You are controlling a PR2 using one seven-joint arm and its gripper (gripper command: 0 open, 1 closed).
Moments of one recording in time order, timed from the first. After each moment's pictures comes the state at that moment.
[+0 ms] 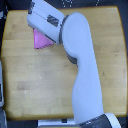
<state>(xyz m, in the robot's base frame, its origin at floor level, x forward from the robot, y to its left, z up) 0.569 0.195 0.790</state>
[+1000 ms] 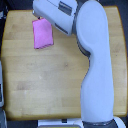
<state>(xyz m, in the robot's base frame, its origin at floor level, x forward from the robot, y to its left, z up) 0.580 0.123 0.888</state>
